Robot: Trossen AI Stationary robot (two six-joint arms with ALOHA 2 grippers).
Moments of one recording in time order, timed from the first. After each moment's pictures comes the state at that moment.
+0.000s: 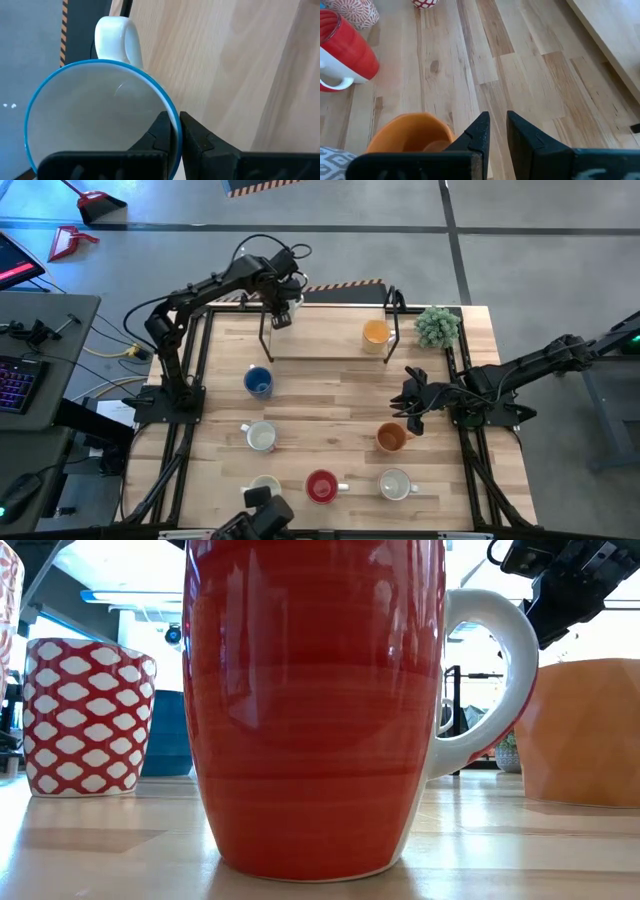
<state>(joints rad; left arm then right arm) 0.71 1.87 1.70 -1.08 0.03 0.48 0.31 0.87 0.60 -0.50 0.29 0.42</state>
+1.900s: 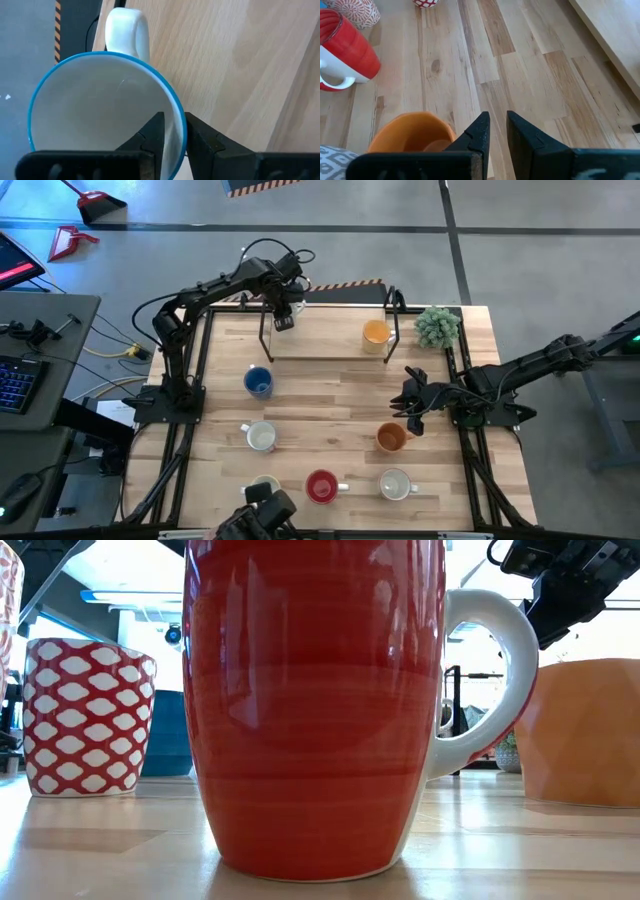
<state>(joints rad) 0.73 1.93 1.70 -1.07 0.01 0.48 0.31 0.87 0.60 -0.50 0.28 0.42</state>
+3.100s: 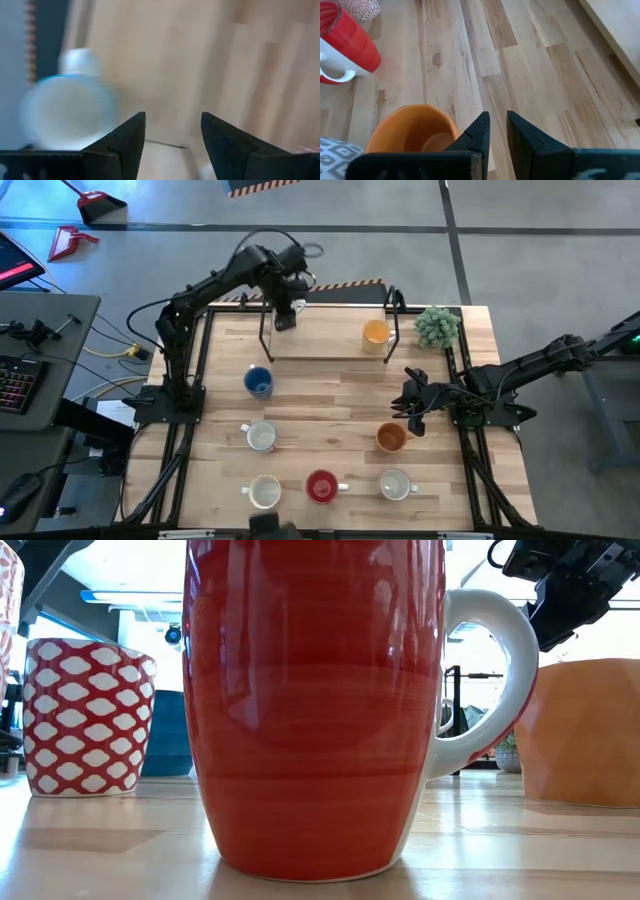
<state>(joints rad) 0.60 1.93 2.03 -1.43 0.12 0.39 0.31 0.87 0.60 -0.52 0.26 0.43</state>
